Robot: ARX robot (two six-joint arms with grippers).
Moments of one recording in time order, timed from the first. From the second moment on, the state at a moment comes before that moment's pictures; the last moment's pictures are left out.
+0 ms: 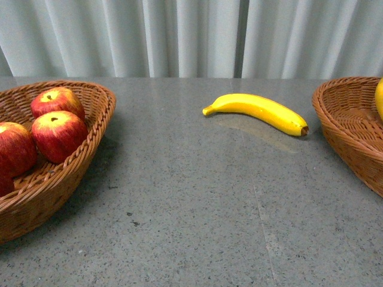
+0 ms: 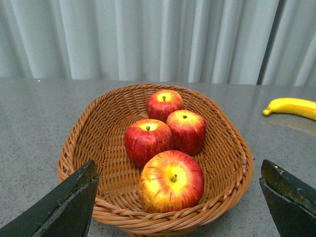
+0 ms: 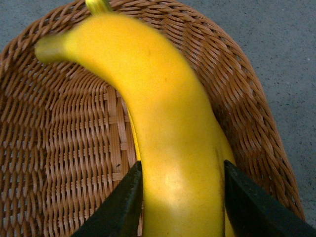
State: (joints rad) left arm 0.00 0.01 0.01 0.00 0.00 -0.01; right arm -0.26 1.59 1.05 -0.13 -0.15 -0.08
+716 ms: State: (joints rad) left arm 0.00 0.01 0.01 0.00 0.00 -0.01; right arm 0.20 1.65 1.39 -0.16 -0.20 0.02
